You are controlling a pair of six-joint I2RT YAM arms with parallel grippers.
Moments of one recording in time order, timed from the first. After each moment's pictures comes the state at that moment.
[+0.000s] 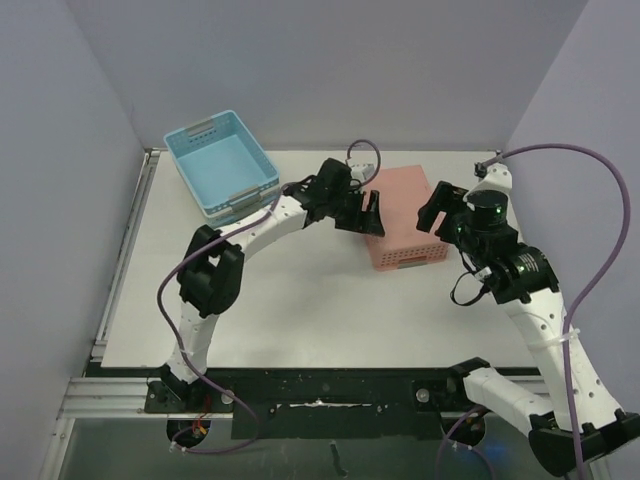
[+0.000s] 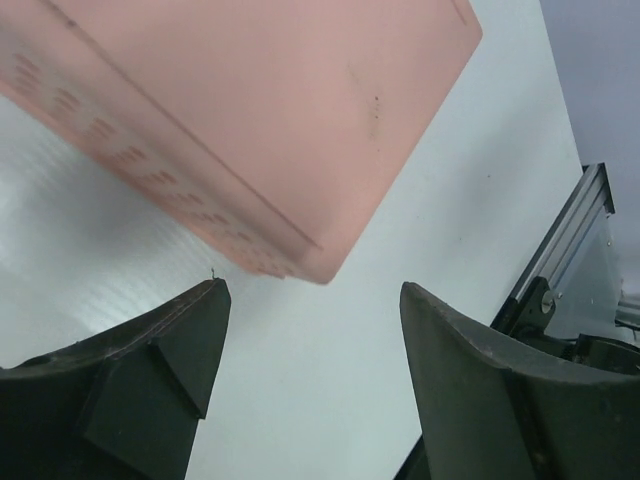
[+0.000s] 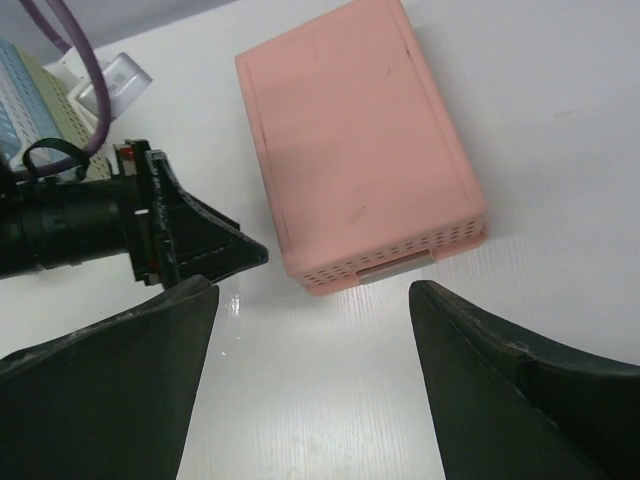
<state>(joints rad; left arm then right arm) -0.73 2.17 1.80 -0.34 0.44 -0.49 0.34 1.01 1.22 -0.73 0.25 0.45</state>
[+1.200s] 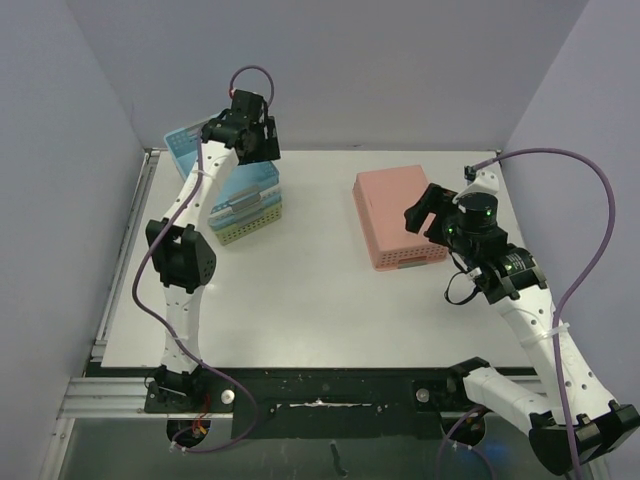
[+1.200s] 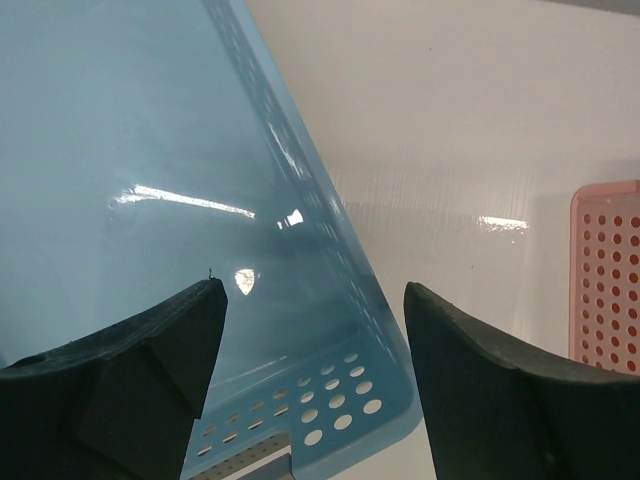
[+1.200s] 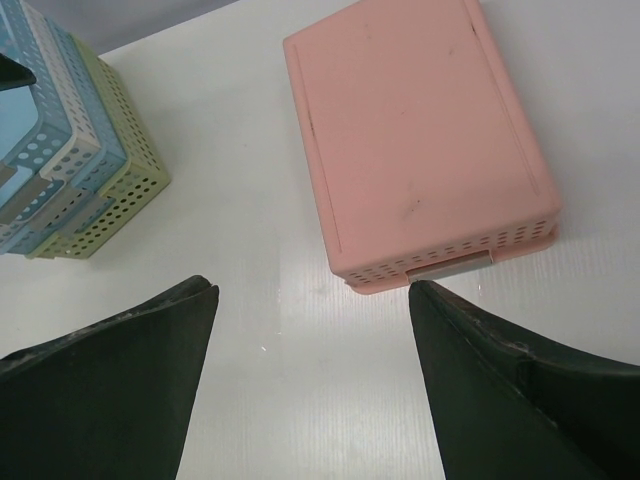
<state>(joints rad) -0.32 2.22 2.37 -0.96 -0.21 -0.39 0.35 0.97 1.11 -0.60 0.17 0.51</state>
